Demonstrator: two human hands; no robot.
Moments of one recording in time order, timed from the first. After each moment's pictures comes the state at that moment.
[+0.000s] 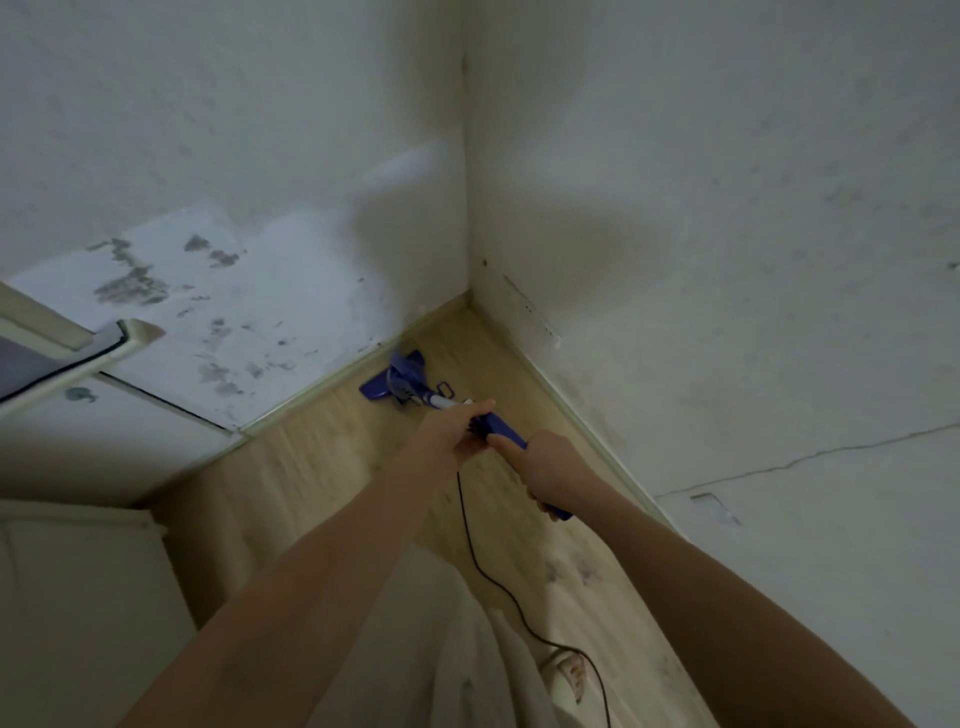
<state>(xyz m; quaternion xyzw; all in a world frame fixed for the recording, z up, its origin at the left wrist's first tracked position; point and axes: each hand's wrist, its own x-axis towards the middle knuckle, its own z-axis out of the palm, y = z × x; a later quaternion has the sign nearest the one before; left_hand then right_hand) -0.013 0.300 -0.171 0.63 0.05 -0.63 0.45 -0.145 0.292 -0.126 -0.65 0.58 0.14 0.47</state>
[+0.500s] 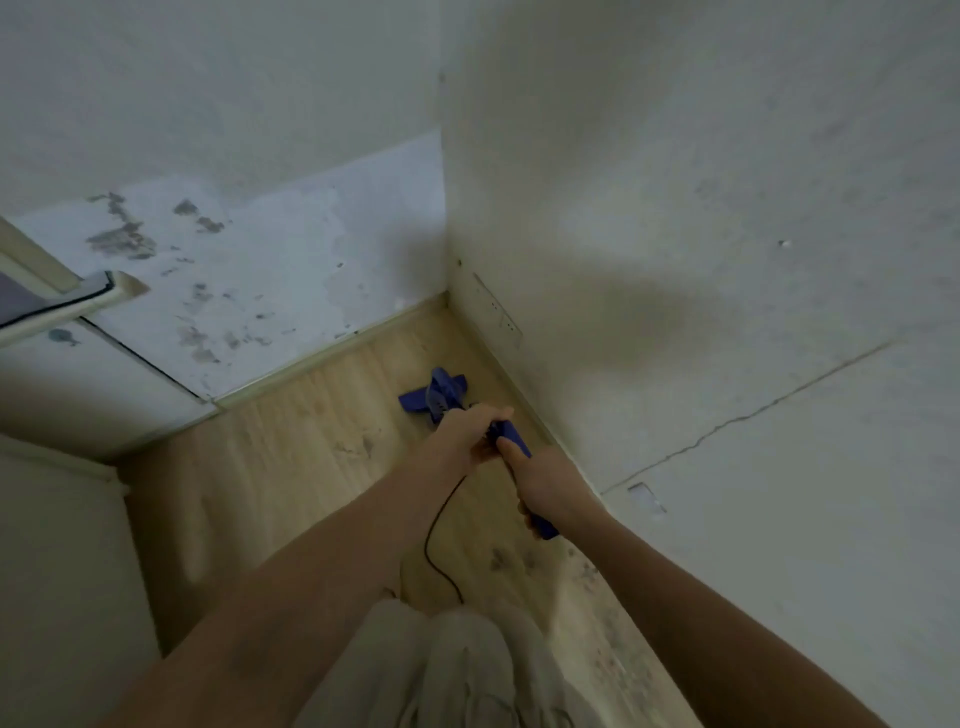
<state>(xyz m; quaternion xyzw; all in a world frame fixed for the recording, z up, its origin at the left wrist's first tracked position) -0.165 0.335 -0.151 0.65 0.01 -0.63 0.42 -0.285 0.349 -0.101 -0.60 0.61 0.09 0.50</state>
